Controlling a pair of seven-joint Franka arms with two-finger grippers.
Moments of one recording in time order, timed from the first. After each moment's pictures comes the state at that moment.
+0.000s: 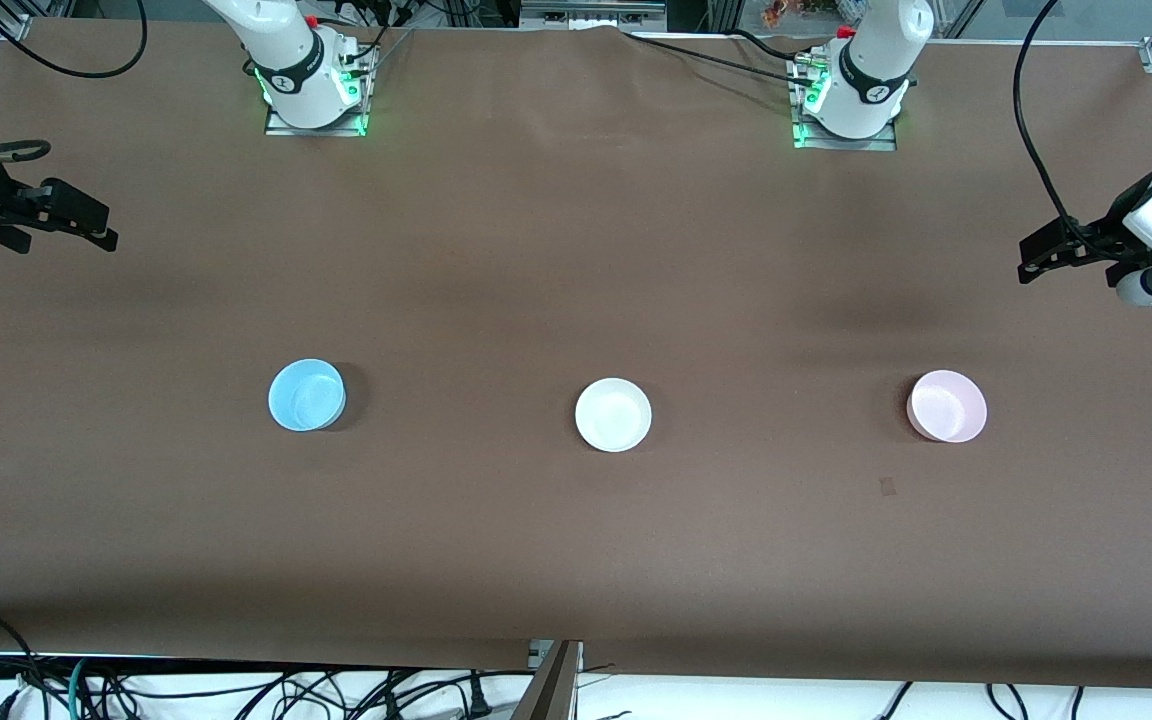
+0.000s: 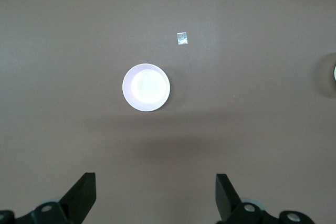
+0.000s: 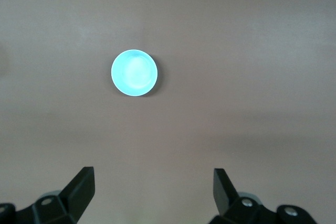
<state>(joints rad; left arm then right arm) 0.03 0.02 -0.02 -1.67 0.03 1.65 0.03 -0.02 0.01 0.01 -1.60 0.02 1.58 -0.04</state>
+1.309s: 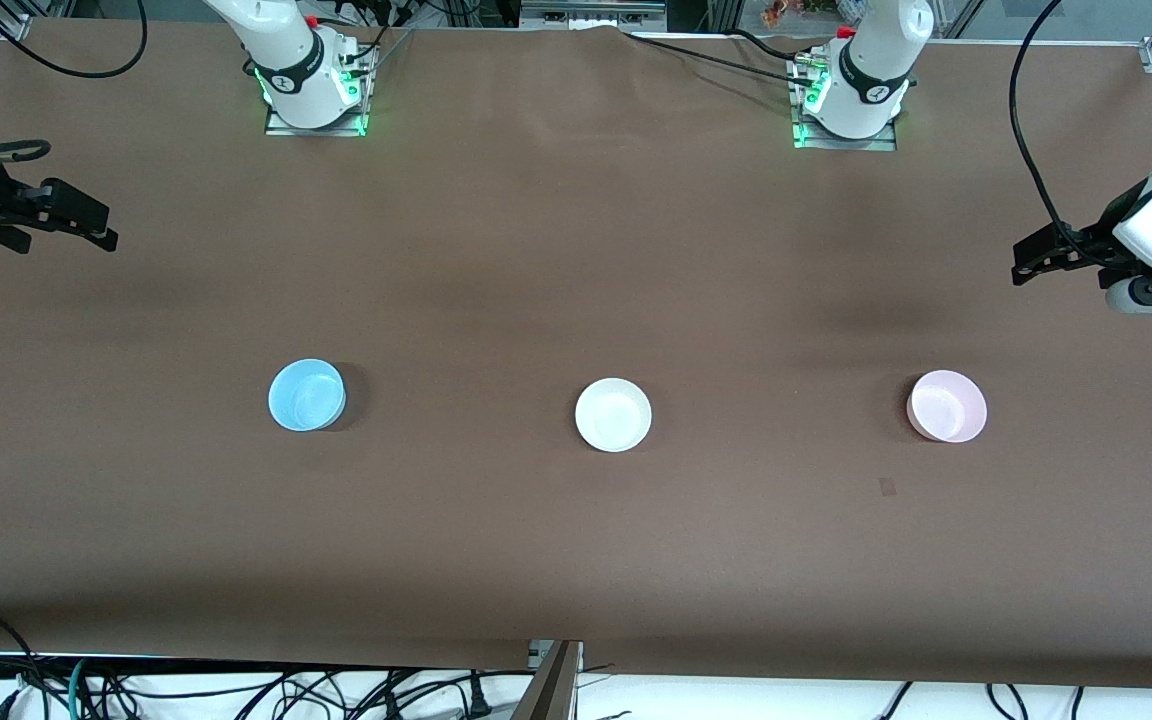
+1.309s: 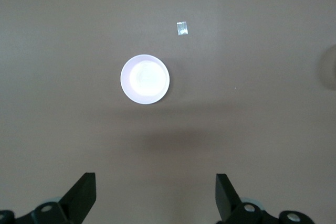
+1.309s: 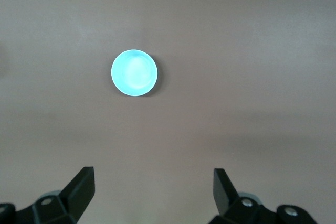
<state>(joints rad) 0.03 0.04 -0.01 -1.67 0.03 1.62 0.03 -0.02 0.01 0.01 -1.60 0.02 1.58 -0.04</state>
